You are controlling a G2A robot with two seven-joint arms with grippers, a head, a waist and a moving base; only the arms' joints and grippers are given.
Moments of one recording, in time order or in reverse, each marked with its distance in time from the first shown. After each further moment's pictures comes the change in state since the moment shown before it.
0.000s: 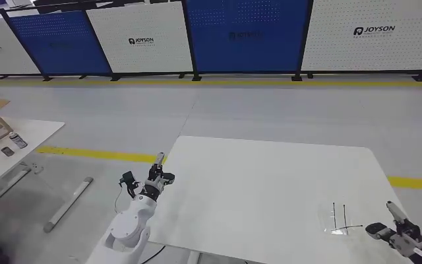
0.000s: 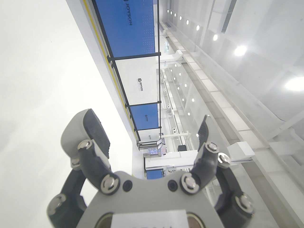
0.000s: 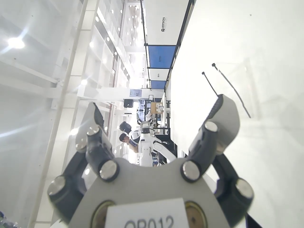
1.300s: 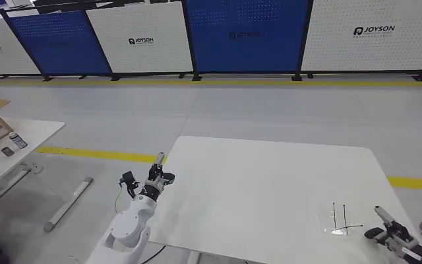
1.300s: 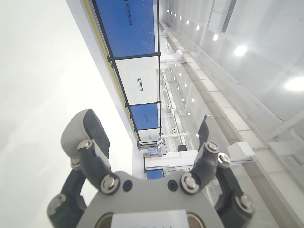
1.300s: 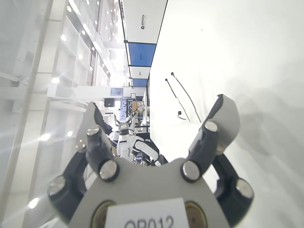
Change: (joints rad) left arm 0.000 0.000 0.000 0.000 0.000 0.000 0.000; right arm 0.081 0.023 -0.052 0.148 -0.178 -0.070 0.059
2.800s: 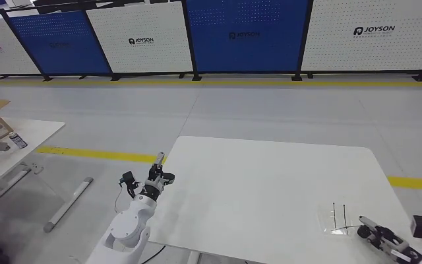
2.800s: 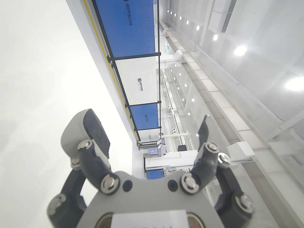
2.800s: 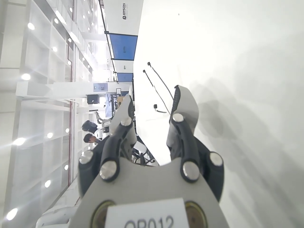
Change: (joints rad) left arm 0.000 0.000 0.000 0.000 0.000 0.000 0.000; right arm -0.002 0.021 -0.048 0.006 -0.093 0.030 -0.021
